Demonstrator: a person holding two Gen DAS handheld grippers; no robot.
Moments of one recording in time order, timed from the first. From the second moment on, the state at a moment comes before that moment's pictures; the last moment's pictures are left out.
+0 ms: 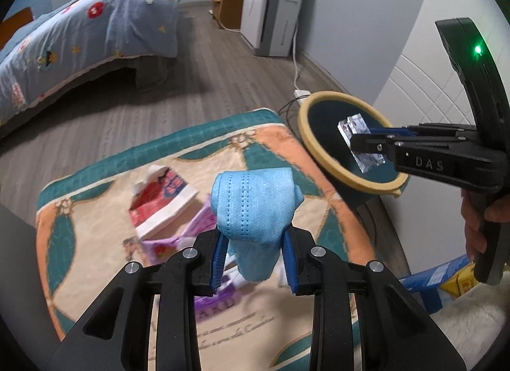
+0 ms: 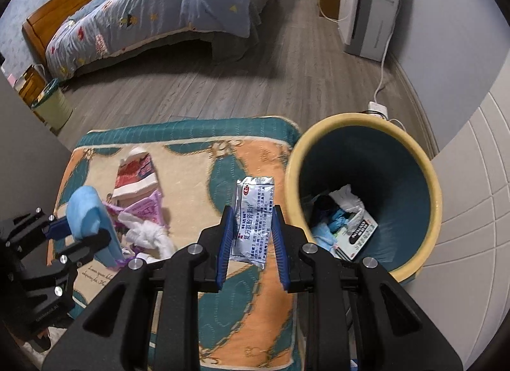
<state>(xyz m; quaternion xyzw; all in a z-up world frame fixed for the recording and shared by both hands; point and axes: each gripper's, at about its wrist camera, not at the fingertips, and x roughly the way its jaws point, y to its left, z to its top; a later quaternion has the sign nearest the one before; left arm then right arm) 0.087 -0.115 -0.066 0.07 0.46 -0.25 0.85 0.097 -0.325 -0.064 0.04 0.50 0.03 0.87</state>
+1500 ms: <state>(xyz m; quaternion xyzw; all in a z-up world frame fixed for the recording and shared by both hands) 0.103 -0.287 -0.080 0.16 0.43 -0.35 0.82 0.100 -0.510 -0.107 0.15 0.51 -0.11 0.84</state>
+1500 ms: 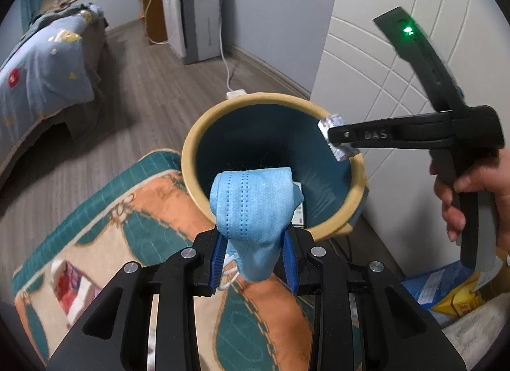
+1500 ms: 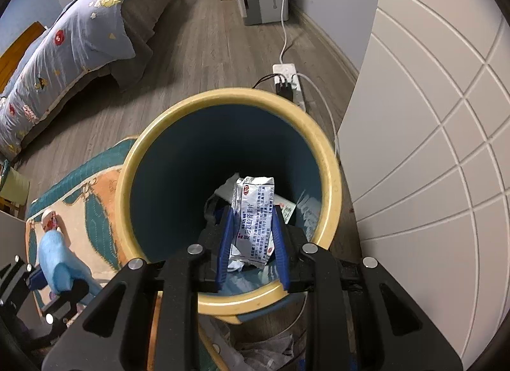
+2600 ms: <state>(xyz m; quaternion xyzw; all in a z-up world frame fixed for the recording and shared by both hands) 0.161 -0.304 -0.111 0.13 0.41 -0.28 0.86 0.105 -0.526 -0.110 0.17 0.46 -0.14 0.86</state>
